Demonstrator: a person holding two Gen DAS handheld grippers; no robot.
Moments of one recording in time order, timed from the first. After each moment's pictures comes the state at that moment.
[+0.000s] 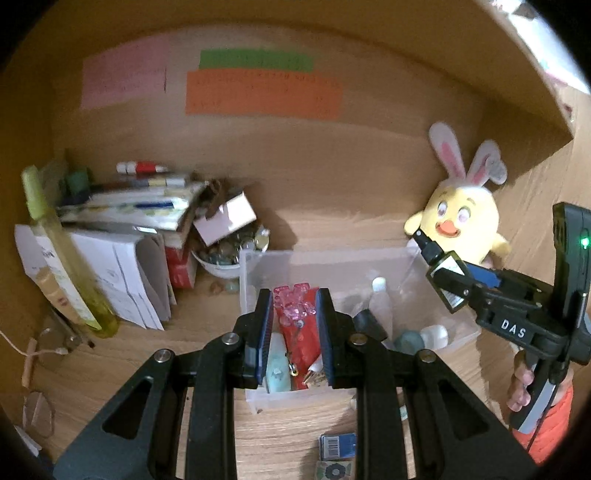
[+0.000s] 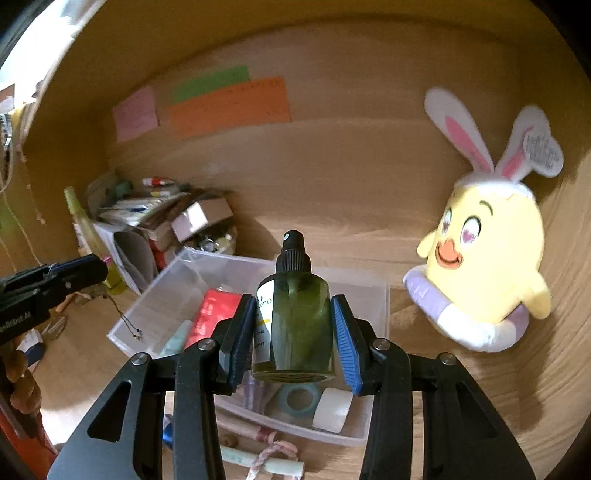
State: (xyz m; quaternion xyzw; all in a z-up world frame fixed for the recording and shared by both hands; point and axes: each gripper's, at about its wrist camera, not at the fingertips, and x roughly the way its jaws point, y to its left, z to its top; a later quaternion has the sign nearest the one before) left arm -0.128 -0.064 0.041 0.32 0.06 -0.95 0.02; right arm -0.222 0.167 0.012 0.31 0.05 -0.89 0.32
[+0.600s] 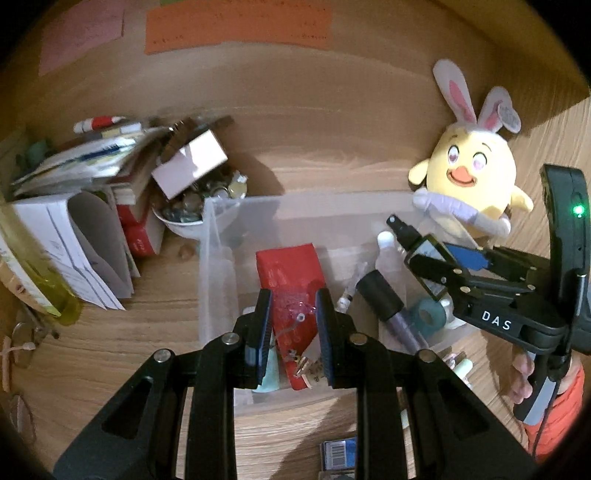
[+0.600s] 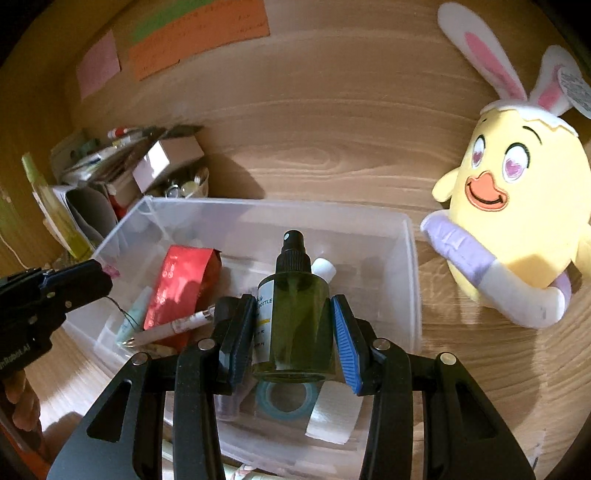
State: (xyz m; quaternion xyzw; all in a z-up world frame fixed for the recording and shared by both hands) left arm -0.165 -0.052 -0.010 0.38 0.05 -0.92 -0.01; right arm -0.250 0.143 -0.039 0.38 0.08 -0.87 0.30
